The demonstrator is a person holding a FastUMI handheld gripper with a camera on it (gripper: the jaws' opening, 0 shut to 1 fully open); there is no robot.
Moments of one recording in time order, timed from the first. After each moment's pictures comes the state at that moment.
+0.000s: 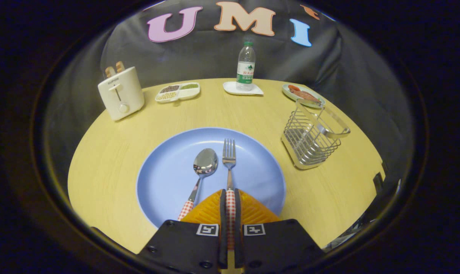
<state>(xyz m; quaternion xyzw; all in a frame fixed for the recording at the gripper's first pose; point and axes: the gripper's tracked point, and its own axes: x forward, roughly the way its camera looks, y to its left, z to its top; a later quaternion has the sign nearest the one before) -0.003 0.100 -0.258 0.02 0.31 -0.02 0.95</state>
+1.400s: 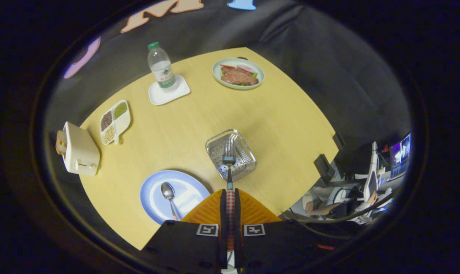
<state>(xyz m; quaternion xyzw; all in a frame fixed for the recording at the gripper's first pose) 0.011 -0.035 -0.126 0.13 0.56 -0.19 0.80</state>
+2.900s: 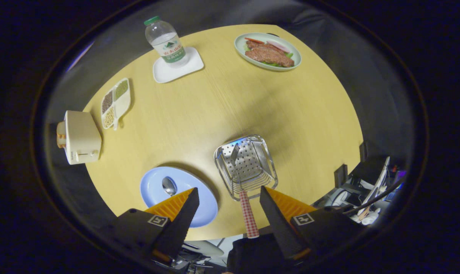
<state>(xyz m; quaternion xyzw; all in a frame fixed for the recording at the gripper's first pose) 0.053 -0.029 -0.155 0.12 0.62 -0.09 0.77</state>
